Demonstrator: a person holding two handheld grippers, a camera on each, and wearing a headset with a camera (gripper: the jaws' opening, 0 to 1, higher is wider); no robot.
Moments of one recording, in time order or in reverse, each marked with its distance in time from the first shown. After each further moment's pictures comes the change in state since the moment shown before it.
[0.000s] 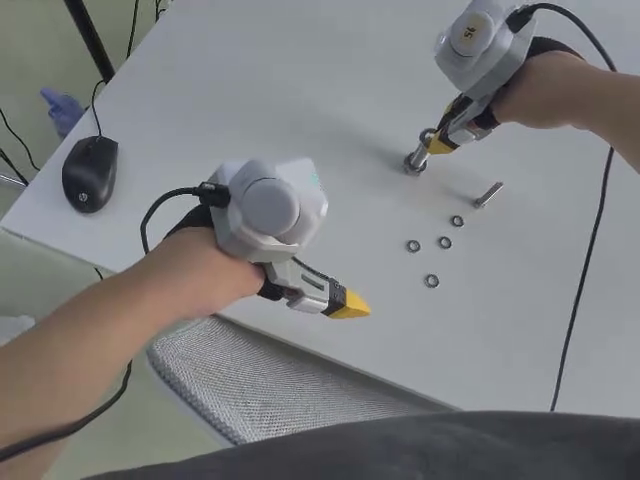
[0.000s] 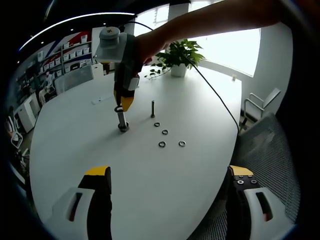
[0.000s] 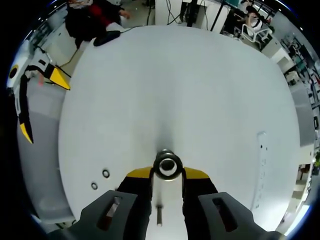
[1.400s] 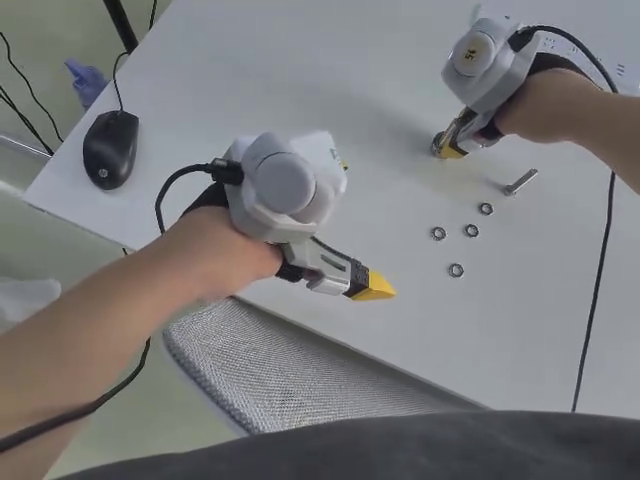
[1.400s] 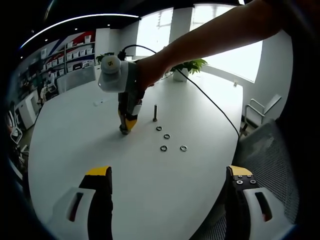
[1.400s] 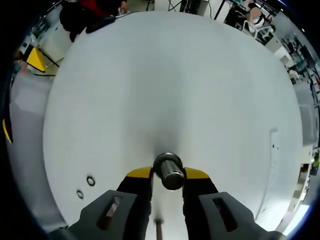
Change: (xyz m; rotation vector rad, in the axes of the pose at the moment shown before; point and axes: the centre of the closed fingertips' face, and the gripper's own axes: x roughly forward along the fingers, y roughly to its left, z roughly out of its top) left arm -0.001 0.003 0.007 -0.033 -0.040 0.003; right arm 0.059 -0.004 -0.011 -0.001 0.040 -0.026
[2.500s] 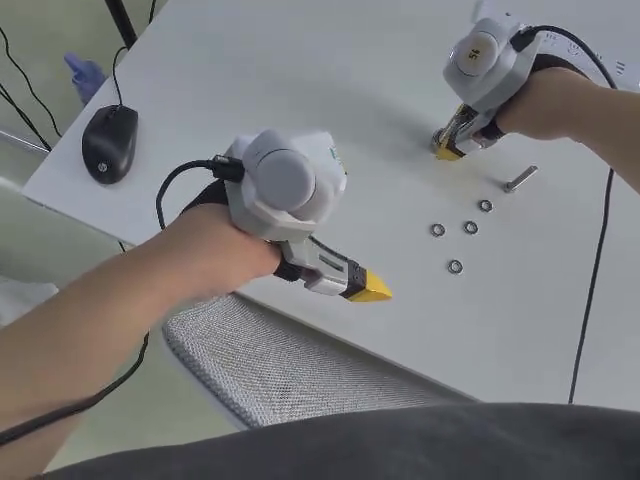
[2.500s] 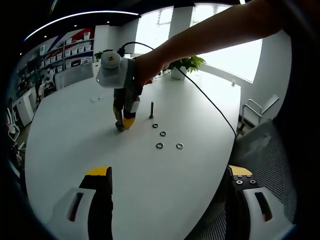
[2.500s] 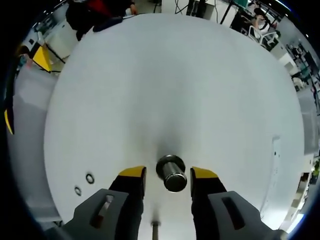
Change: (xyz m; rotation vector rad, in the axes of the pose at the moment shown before) left arm -0.004 -0.007 -0.005 -0.016 0.011 -0.030; right arm -0.011 0.014 0.005 -0.073 -0.041 0.022
